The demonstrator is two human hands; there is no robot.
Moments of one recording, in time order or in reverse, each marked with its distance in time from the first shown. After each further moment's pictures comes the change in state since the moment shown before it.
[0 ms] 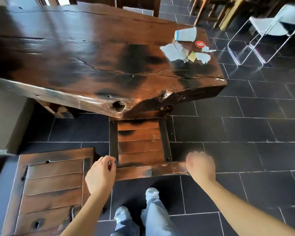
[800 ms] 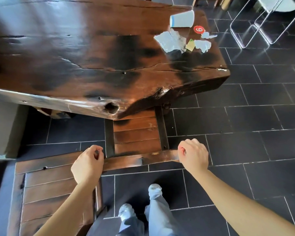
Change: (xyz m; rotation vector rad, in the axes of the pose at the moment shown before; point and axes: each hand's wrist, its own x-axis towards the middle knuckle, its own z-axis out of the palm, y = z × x) left_hand 0.075 0.026 -0.008 0.053 0.037 -0.043; right_hand 0.064 -0.013 0.003 0.128 0.059 0.032
